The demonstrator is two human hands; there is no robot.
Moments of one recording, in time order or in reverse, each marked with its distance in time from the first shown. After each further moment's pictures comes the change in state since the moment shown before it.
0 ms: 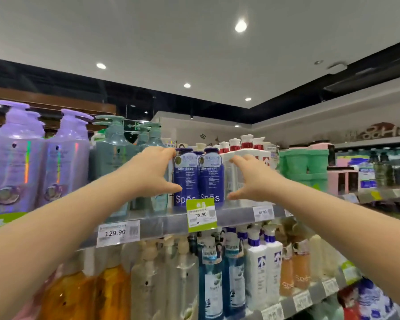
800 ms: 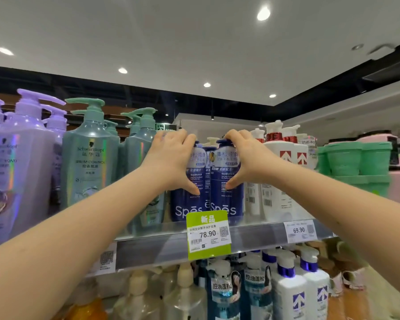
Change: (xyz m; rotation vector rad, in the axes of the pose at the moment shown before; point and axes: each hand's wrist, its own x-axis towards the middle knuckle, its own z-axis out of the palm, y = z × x) left_hand 0.113 -0.005 0.077 0.314 0.181 -0.013; right_hand 0.130 0.037 0.052 0.197 0.151 -0.191
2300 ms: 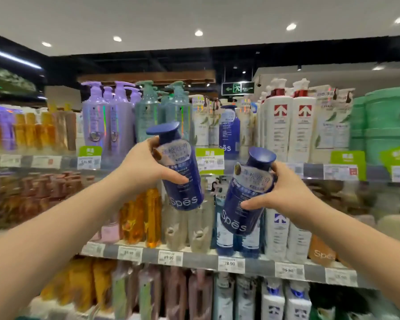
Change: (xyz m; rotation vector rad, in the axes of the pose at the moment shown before) left_hand -0.173 0.135 -0.132 -1.044 0.027 -0.799; right_hand -0.223 0.058 -0.026 1.155 -0.310 0.127
